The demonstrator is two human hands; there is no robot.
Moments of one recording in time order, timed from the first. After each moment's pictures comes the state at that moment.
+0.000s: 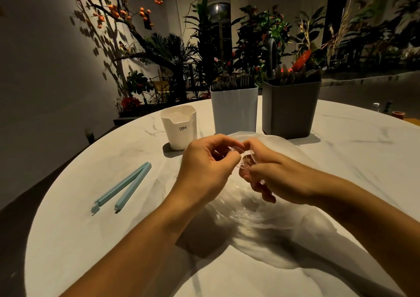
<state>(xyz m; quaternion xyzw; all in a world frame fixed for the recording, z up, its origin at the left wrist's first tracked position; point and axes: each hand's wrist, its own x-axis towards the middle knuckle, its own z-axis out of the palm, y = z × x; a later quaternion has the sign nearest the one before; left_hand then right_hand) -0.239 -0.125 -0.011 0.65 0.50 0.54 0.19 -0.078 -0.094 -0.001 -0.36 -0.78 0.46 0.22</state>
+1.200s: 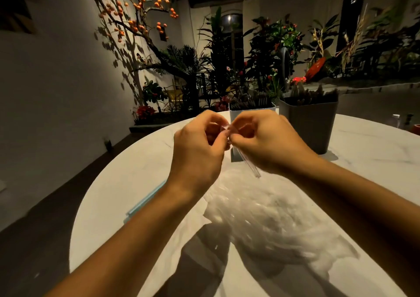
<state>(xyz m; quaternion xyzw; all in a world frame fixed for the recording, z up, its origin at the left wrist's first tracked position) -0.274 -0.133 0.052 0.64 0.51 0.57 0.04 -0.135 -0.096 0.075 -0.41 -0.80 0.18 0.39</state>
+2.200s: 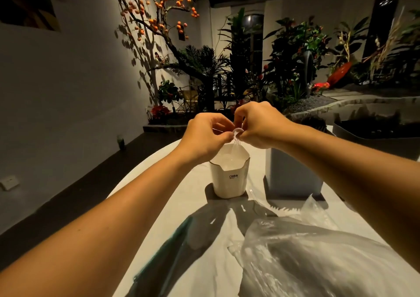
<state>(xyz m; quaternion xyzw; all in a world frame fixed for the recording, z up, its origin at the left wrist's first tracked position) -0.387 0.016 0.088 0.65 0.60 0.44 0.12 -0.242 0.070 0.114 -0.43 -0.86 0.06 0.25</state>
